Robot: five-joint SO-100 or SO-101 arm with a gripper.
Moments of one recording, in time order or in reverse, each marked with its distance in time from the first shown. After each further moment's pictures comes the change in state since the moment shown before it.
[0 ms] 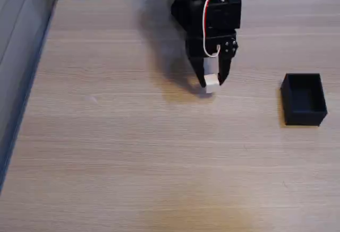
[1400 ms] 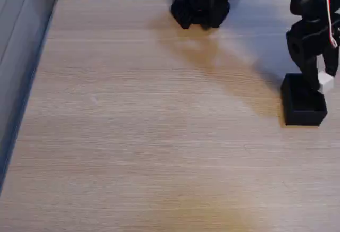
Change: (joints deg) arm -33.1 -26.1 -28.7 -9.5 13.3
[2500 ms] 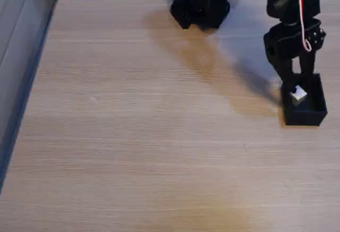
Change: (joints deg) arm 6.4 10.0 13.2 -3.3 -2.2
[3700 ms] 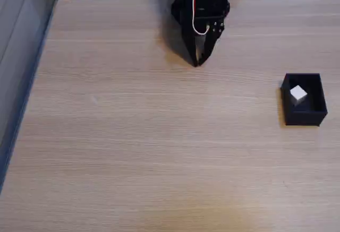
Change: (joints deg) arm 31.6 76.4 56.2 32.8 -7.6
